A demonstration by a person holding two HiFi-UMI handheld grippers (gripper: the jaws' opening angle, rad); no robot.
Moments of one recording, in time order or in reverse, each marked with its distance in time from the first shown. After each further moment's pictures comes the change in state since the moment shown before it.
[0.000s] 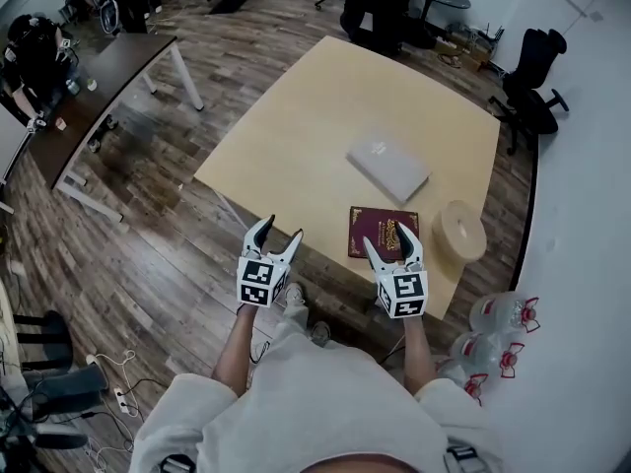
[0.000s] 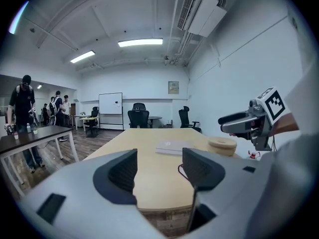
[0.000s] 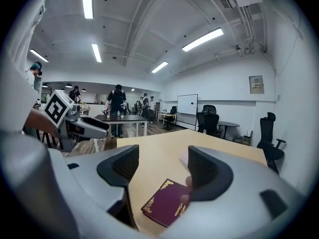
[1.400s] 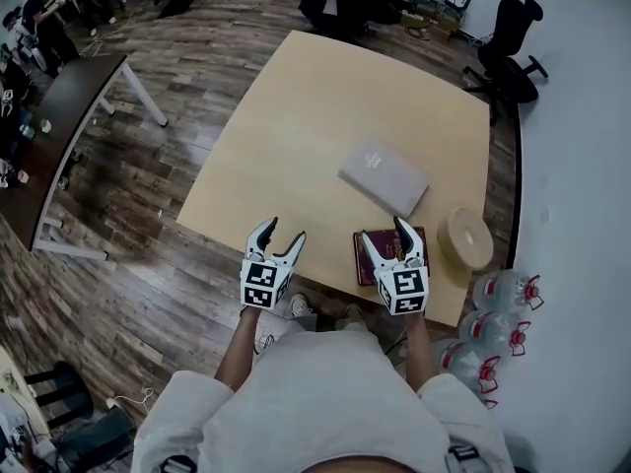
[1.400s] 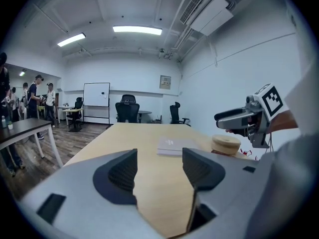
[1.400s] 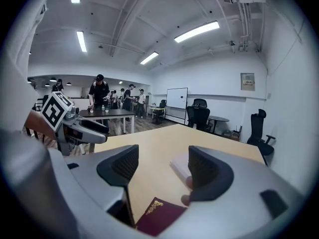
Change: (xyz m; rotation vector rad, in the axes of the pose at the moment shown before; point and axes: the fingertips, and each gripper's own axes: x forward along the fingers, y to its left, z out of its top) left arm 0.112 0.061 0.000 -0.012 0.065 -0.180; right arm 0.100 -0.031 0.009 0.027 0.084 -0.138
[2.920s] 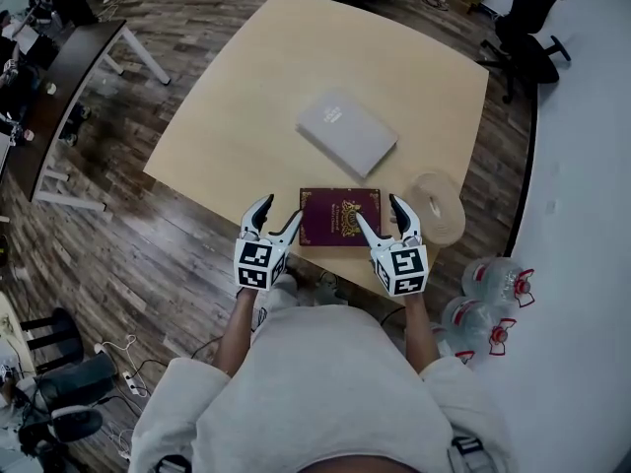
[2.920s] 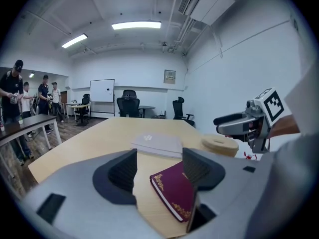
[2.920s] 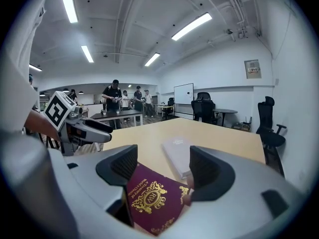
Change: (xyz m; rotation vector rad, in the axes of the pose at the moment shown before) left arm 0.043 -0.156 -0.011 -0.041 0.054 0.107; right arm -0.073 -0.111 -0.070 0.055 0.020 0.167
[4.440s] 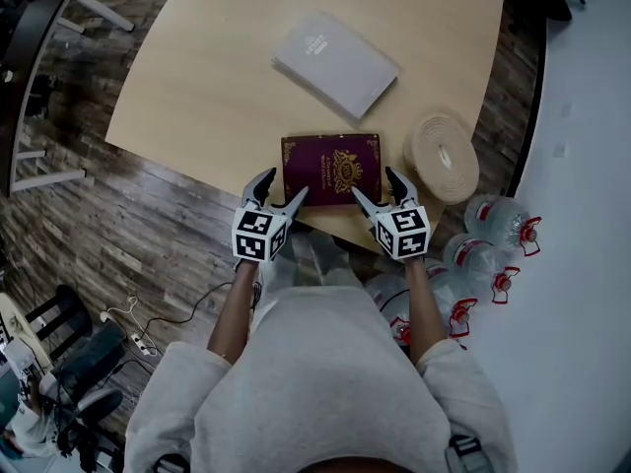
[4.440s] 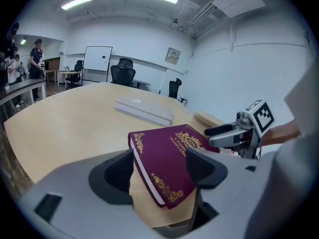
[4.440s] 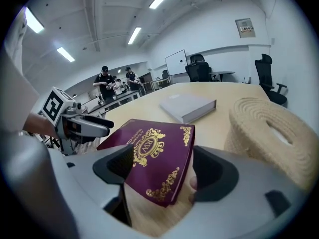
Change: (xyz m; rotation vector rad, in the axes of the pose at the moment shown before) left arm 0.045 -0.036 -0.105 -0.162 0.258 -0.147; right arm 0.017 -0.007 -0.145 0.228 0.326 0.048
